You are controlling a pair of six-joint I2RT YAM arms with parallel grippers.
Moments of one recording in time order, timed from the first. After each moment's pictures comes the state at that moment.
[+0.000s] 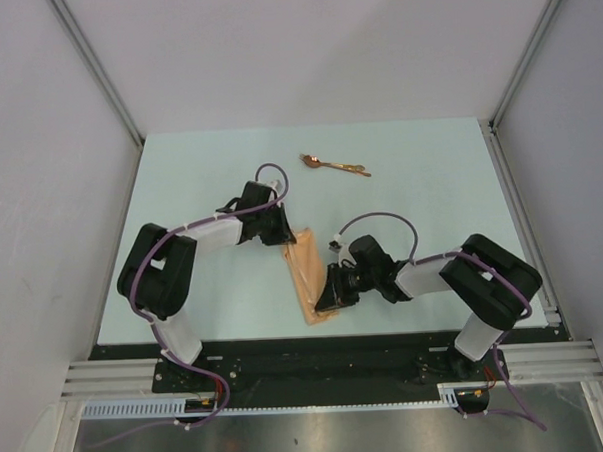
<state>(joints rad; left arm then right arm) -0.44 1.77 1.01 -0.15 0.27 -0.52 0.78 1.64 0.55 0.38 -0.59 0.82</state>
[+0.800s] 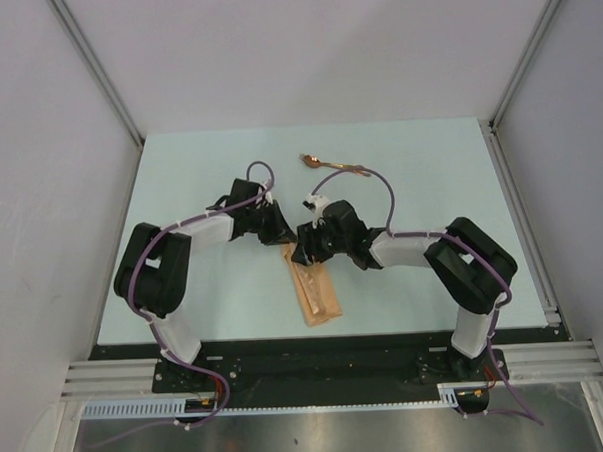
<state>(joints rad) -0.38 1.78 1.01 -0.16 0.48 -0.63 0.77 1.77 0.94 0.27 -0.28 0.43</state>
